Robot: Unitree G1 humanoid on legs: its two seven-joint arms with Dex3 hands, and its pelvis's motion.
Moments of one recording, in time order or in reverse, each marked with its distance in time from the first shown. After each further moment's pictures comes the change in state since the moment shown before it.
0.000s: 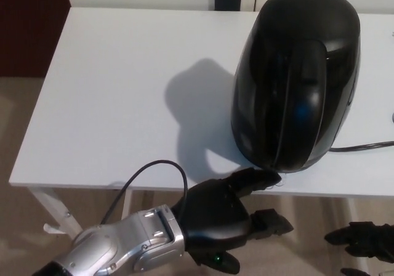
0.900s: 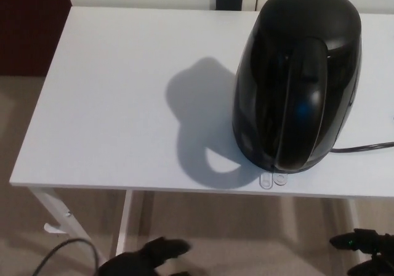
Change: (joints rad) left_arm 0.385 0.223 0.151 0.040 -0.086 -0.042 0.045; right_arm 0.061 0.010 0.009 -0.100 -0.002 0.169 -0.001
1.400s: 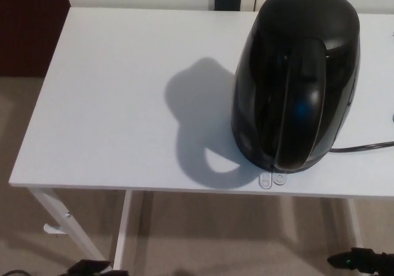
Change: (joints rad) left_arm 0.010 -0.119 0.276 0.462 -0.209 0.003 -0.059; right_arm 0.048 0.015 0.016 0.004 -0.010 0.000 -0.013
